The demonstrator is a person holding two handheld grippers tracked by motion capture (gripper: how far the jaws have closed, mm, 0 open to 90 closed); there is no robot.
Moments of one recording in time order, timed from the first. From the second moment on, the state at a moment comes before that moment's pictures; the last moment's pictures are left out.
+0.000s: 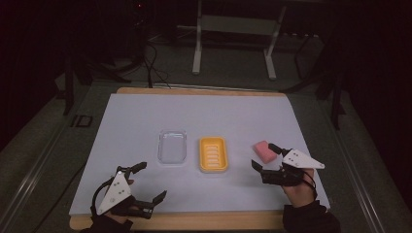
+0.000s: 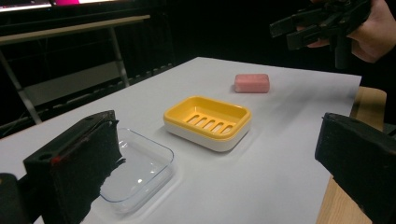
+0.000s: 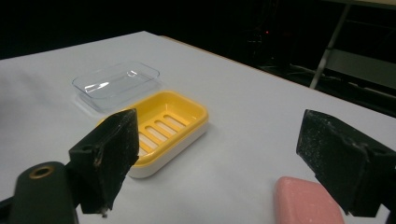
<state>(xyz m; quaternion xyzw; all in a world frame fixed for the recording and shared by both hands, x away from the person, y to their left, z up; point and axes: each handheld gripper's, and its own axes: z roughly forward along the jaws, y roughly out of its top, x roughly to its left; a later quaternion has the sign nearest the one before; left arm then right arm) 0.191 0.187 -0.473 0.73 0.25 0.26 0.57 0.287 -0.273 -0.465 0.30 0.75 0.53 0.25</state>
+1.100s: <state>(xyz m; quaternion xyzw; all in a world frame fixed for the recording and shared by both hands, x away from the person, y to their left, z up) 0.189 0.184 -0.473 0.74 0.24 0.27 0.57 0.313 -0.285 -0.453 0.39 0.83 0.37 0.14</state>
